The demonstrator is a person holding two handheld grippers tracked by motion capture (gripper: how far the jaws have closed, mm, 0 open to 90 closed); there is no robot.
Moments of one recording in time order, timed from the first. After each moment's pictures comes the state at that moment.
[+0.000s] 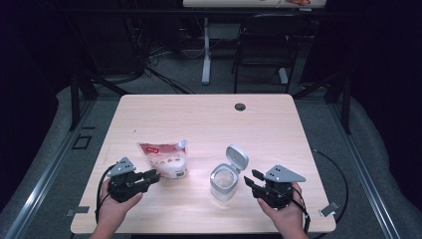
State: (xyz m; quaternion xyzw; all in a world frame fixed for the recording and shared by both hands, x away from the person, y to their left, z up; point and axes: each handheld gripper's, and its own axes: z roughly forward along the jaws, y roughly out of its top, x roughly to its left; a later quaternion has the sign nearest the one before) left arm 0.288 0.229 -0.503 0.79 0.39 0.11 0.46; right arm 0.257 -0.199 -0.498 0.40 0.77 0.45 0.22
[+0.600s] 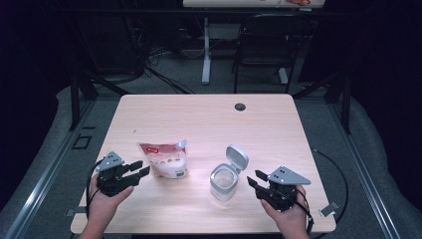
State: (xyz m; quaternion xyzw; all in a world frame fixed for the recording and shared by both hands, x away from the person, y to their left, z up) left arm 0.300 0.255 -0.496 0.77 0.42 0.16 0.45; right arm 0.251 -0.206 -0.495 0.40 0.76 0.46 0.23
